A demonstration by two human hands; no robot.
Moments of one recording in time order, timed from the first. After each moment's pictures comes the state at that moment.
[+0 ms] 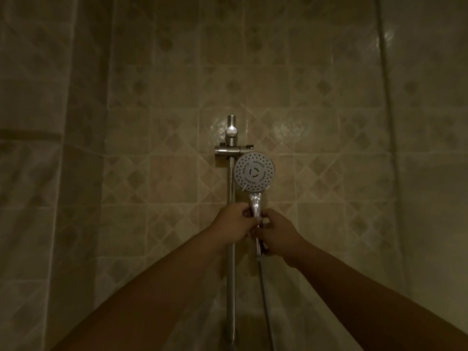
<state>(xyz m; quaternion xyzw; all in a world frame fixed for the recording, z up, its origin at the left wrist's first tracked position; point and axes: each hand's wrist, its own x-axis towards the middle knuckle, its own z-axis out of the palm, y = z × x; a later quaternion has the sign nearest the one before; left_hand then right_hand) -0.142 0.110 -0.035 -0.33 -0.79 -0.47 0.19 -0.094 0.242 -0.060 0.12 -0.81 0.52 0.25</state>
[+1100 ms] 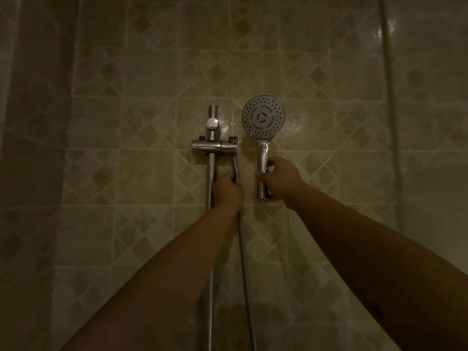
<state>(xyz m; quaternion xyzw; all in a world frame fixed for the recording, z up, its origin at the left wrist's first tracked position) -0.228 0.191 0.025 -0.15 -0.73 -0.54 0.38 -0.143 0.298 0.052 0.08 -0.79 0.48 0.37</state>
